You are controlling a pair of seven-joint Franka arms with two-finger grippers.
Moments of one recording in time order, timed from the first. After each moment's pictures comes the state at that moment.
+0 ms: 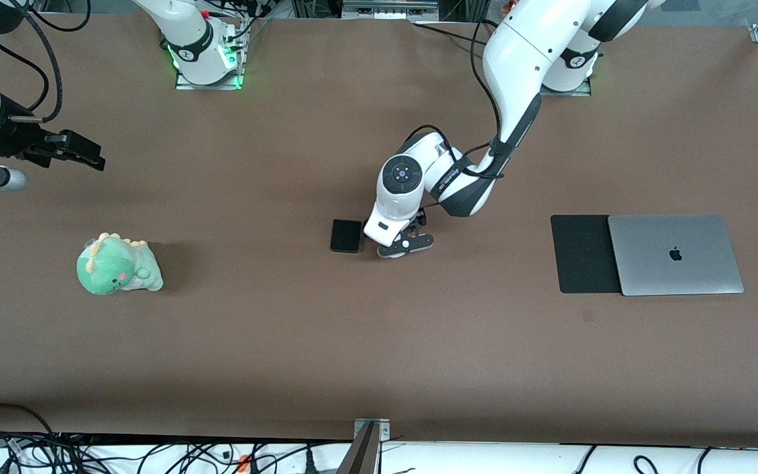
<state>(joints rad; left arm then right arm) -0.58 0.82 -0.19 -1.49 0.11 2.28 -1.05 0.06 0.05 -0.01 -1.59 0.03 1.55 0.11</state>
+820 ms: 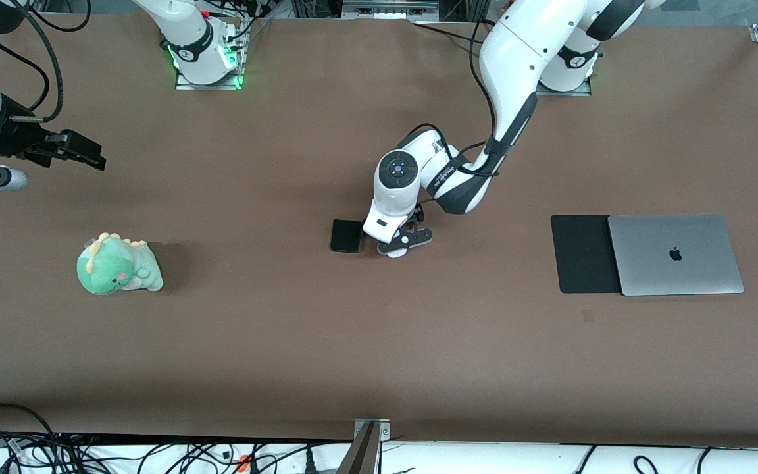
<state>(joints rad) -0.59 0.82 -0.19 -1.50 0.12 2.30 -1.13 0.06 0.05 -0.01 -1.59 0.03 1.55 0.11</state>
